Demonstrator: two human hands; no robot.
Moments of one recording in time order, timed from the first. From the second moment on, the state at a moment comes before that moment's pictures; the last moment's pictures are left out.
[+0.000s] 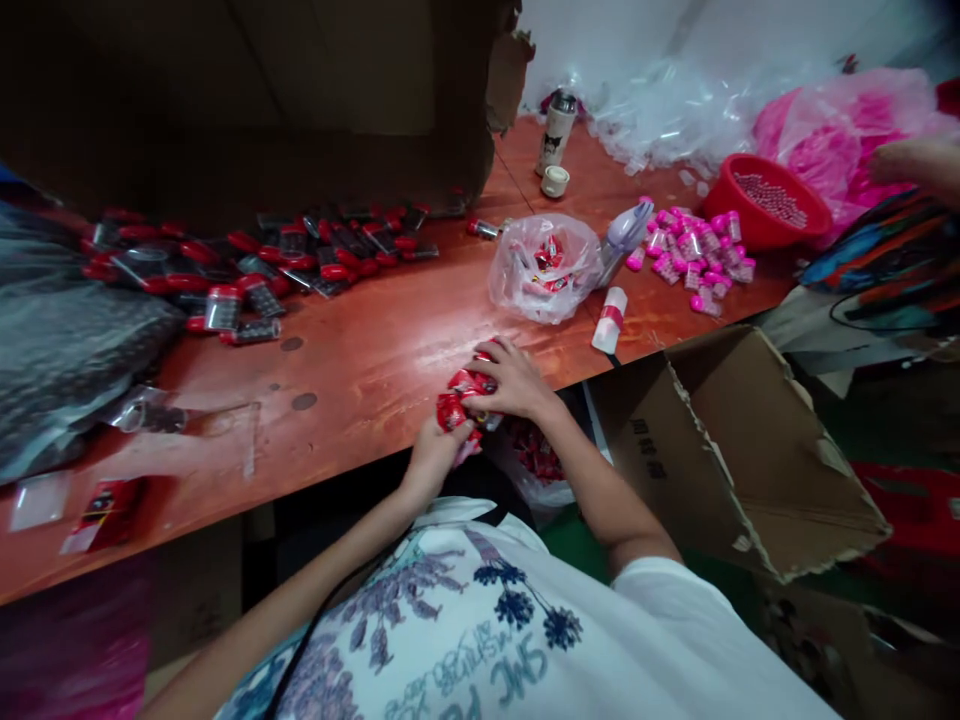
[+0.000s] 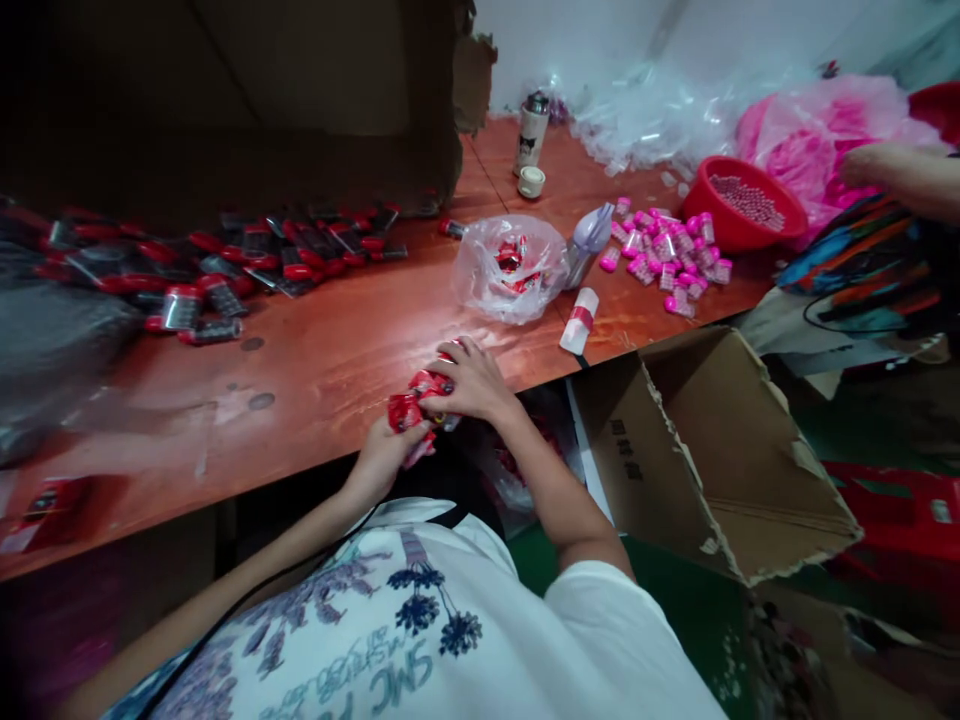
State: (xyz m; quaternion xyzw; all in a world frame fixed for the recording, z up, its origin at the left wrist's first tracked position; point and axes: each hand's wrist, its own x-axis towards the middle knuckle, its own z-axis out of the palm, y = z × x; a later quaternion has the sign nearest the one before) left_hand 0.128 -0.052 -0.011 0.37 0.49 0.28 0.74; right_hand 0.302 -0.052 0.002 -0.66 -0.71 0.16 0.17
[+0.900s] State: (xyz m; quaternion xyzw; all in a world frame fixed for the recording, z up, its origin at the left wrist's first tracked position) left_hand 0.063 -0.020 0.020 0.18 0.44 0.43 0.77; right_hand 0.178 -0.059 -0.012 -0.58 -0.46 0.39 0.55
